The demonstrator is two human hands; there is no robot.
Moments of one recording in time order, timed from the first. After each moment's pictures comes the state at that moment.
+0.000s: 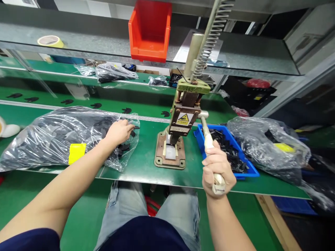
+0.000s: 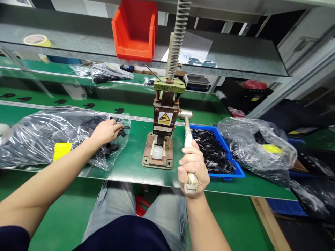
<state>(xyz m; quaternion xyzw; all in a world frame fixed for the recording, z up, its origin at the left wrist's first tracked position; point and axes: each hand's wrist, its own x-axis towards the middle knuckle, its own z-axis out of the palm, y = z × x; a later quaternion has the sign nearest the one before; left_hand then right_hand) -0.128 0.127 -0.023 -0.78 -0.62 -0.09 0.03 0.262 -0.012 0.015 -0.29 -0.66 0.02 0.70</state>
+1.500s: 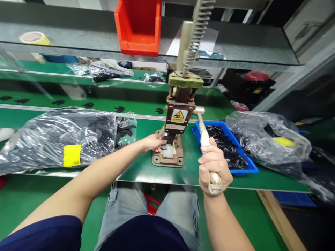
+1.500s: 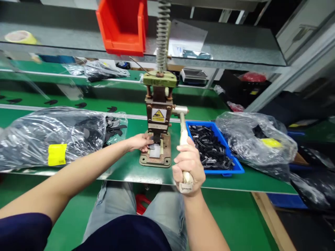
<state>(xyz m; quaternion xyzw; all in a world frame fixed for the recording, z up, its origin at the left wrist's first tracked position) 0.045 0.118 -0.040 -0.53 -0.56 -0.18 -0.60 0.267 -0.009 0.011 -0.26 -0.67 0.01 0.70</state>
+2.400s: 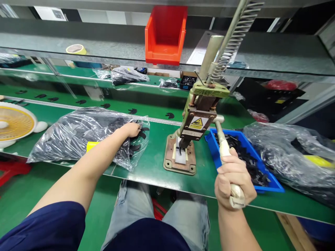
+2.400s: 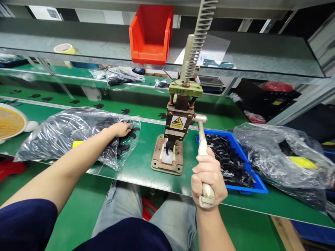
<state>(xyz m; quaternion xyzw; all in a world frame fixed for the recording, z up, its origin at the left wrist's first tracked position) -0.163 0.203 -0.050 -0.77 -0.63 0.11 -0.06 0.260 -0.004 0.014 -0.25 -0.64 -0.01 0.72</state>
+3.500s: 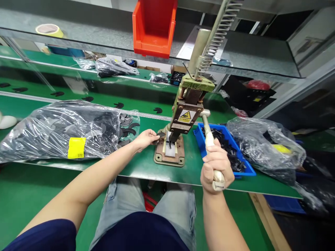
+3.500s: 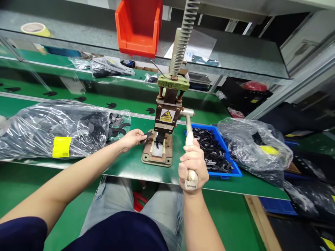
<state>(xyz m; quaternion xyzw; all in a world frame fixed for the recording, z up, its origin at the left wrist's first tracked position) -0.005 0.105 -0.056 -0.45 -0.48 -0.43 -0.62 0.259 -0.008 0.015 -0.28 -0.65 -0.02 0.70</state>
